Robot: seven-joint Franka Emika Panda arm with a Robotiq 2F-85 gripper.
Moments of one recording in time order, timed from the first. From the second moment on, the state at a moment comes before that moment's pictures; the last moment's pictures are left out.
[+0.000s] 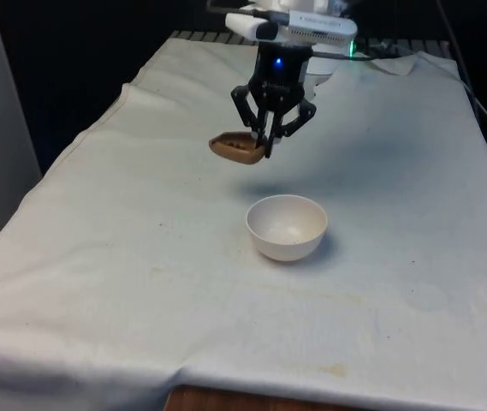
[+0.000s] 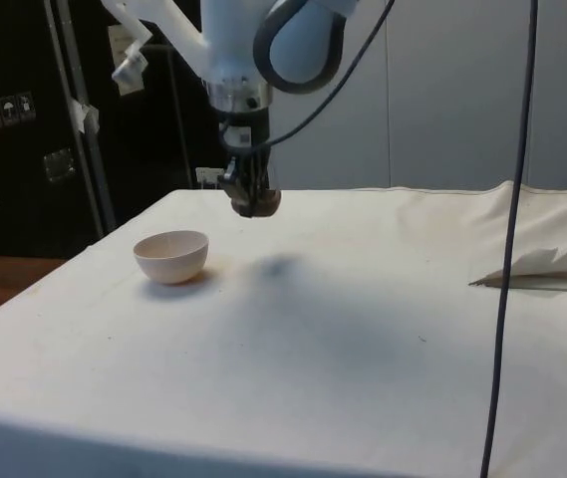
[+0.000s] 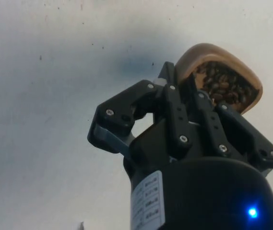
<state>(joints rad) 0.02 0.31 -0.10 -2.20 -0.32 2.66 0.27</state>
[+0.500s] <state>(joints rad) 0.02 0.30 -0.06 -2.11 -0.31 2.58 0.27</state>
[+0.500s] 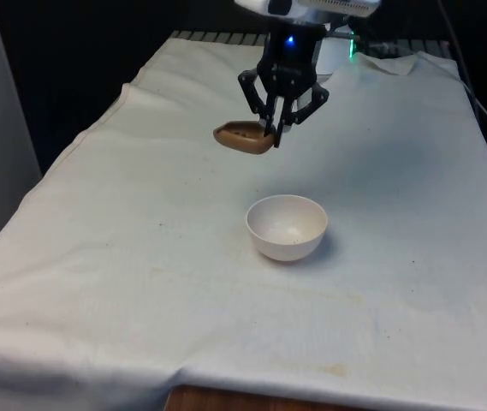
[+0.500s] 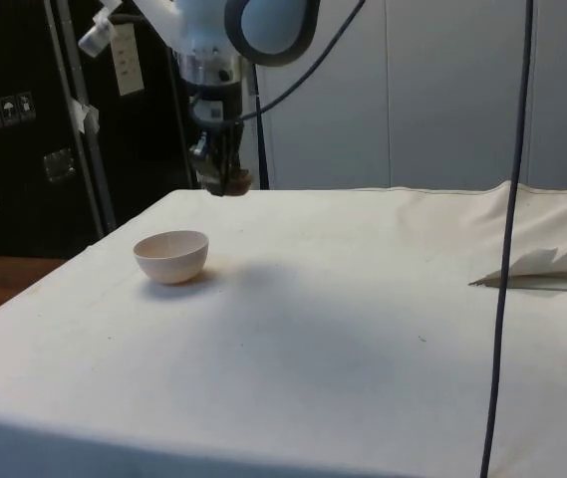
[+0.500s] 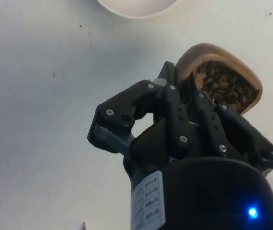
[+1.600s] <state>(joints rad) 0.02 0.40 -0.01 -1.87 -0.16 2.50 0.18</state>
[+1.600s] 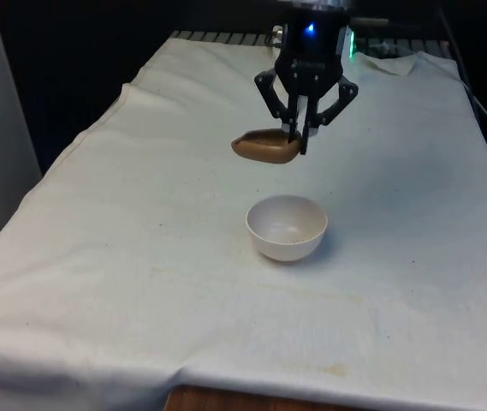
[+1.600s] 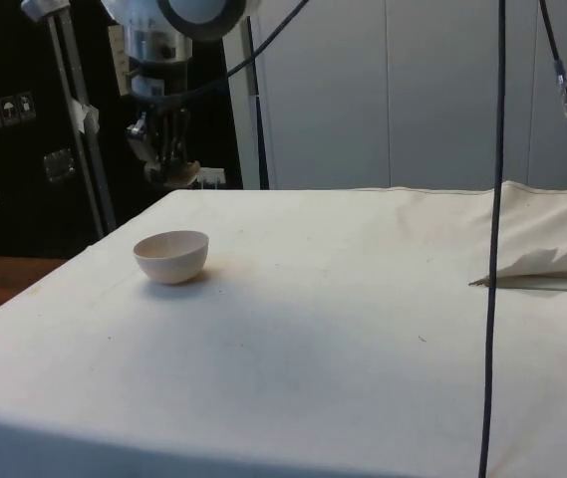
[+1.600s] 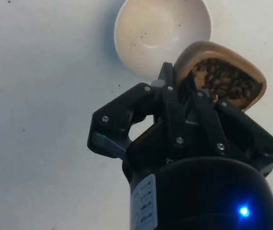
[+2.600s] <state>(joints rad) 0.02 0.46 0.01 -1.82 0.13 2.52 0.04</state>
